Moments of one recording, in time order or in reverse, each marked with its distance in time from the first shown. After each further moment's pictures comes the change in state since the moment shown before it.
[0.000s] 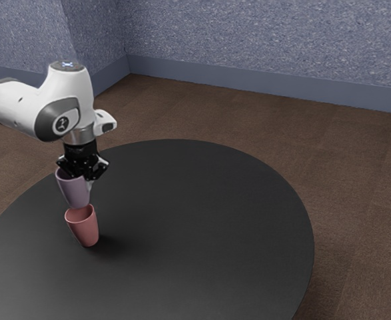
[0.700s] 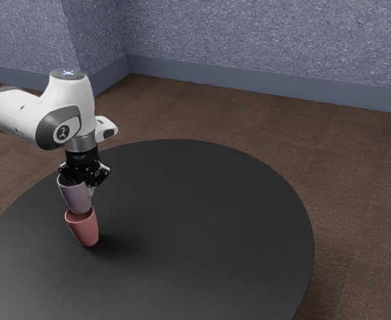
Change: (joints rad) arm 0.001 -0.001 -0.002 -0.043 0.000 0.047 -0.051
